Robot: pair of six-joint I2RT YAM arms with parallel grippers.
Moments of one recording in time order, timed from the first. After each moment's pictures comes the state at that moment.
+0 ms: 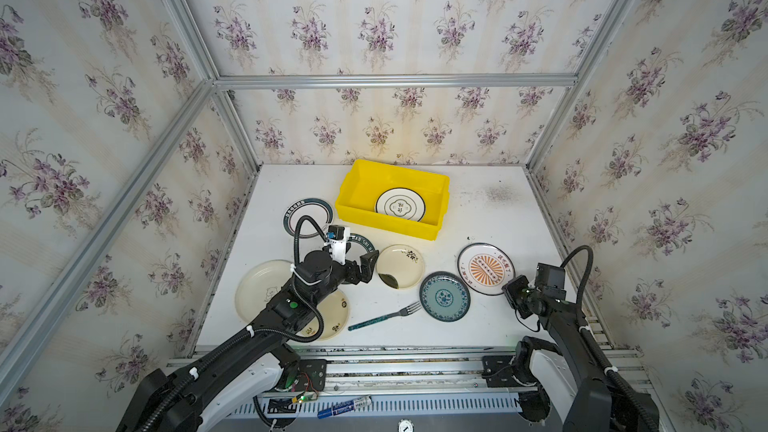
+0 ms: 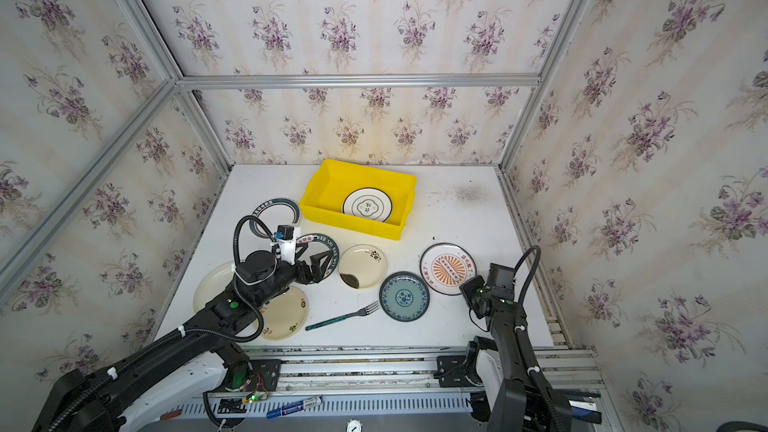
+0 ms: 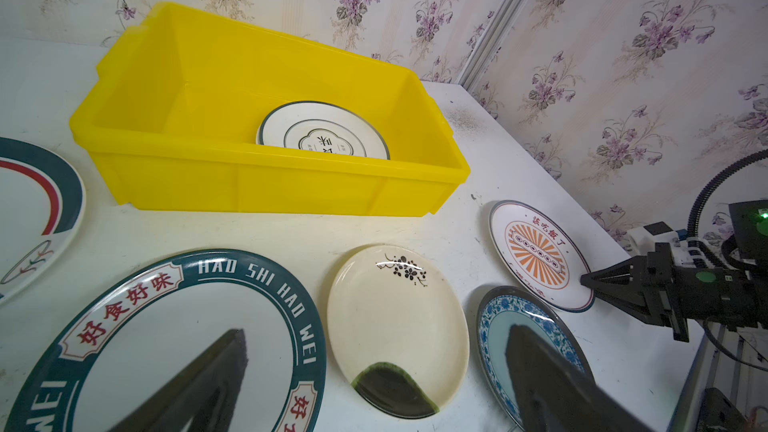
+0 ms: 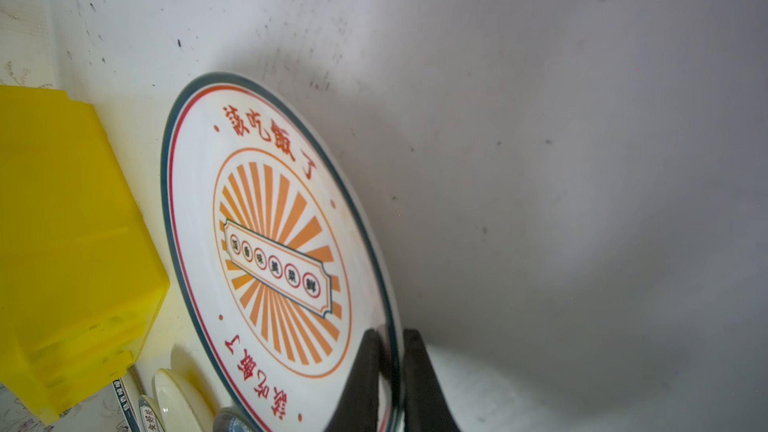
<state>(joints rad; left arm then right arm) -0.60 0.87 0.40 0.17 0.00 -0.35 -0.29 0.85 0.25 -0.44 -0.26 0.85</state>
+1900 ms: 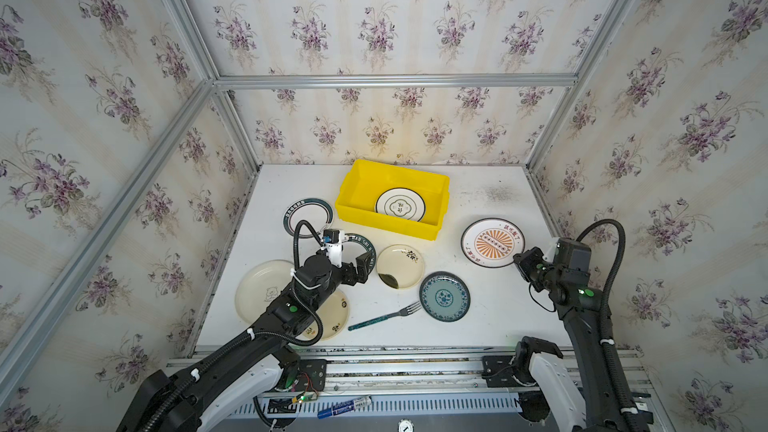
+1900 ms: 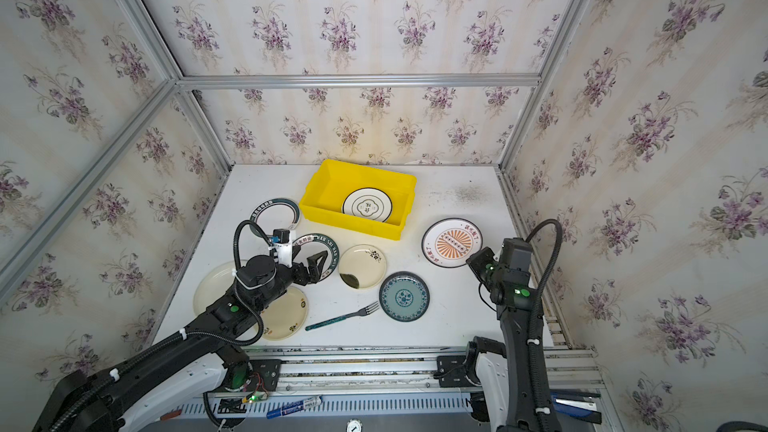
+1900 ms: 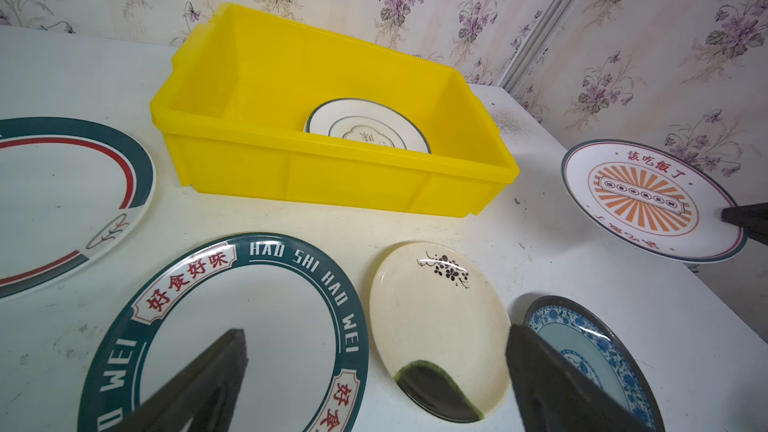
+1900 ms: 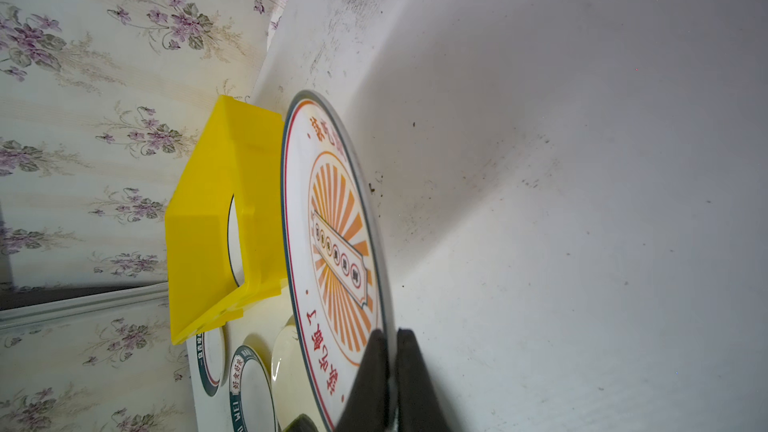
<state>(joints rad) -0.60 0.86 0.35 0.19 -0.12 -0.34 -0.25 0.75 0.63 -0.62 -0.30 0.78</state>
